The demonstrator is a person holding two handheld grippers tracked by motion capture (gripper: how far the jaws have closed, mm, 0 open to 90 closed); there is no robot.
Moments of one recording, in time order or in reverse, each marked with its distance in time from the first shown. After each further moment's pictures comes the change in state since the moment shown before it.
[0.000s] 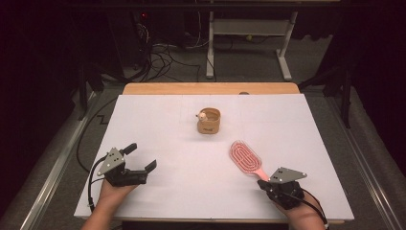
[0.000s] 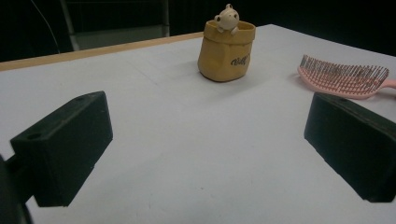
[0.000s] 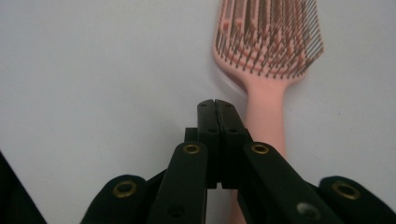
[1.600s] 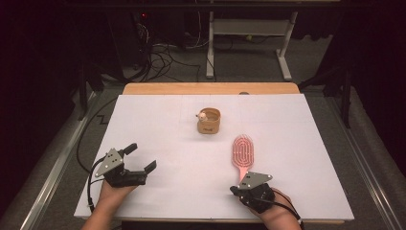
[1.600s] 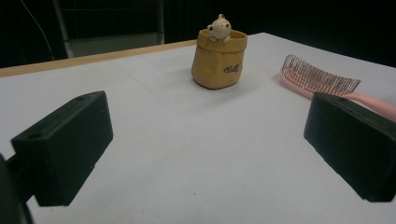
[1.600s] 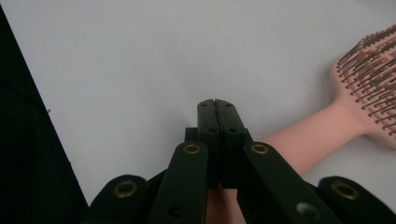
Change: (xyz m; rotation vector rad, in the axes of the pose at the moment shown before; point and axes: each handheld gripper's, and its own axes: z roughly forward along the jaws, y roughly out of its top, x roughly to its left) left arm -0.001 0.001 -0.003 -0.024 -0.028 -0.006; right arm 0.052 0.032 0.034 0.030 0.129 -0.139
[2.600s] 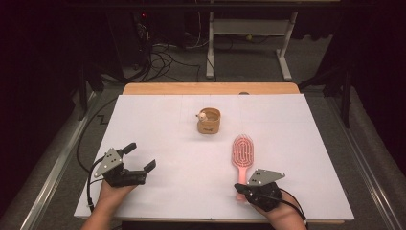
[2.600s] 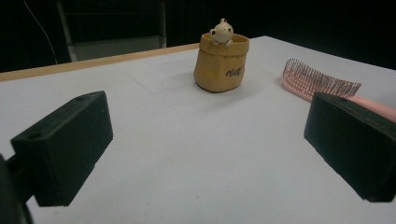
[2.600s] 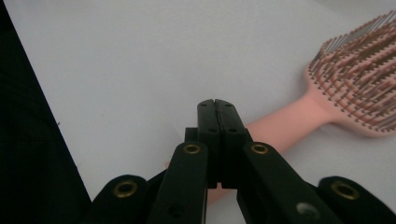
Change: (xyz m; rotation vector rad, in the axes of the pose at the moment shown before) left arm 0.000 0.000 0.000 -0.014 0.008 0.002; right arm -0.012 -0.007 -0.014 -0.081 0.020 0.079
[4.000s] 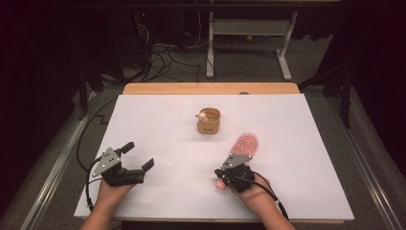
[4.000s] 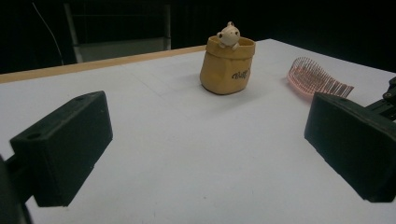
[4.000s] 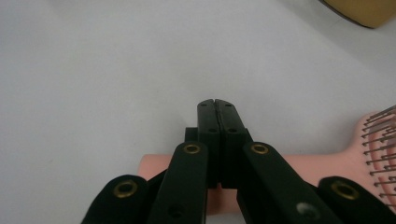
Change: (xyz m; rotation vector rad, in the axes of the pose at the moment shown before) left arm 0.004 0.001 -0.003 -0.006 0.019 -0.010; right arm -0.001 0.047 0.062 0.035 -0.024 -0.028
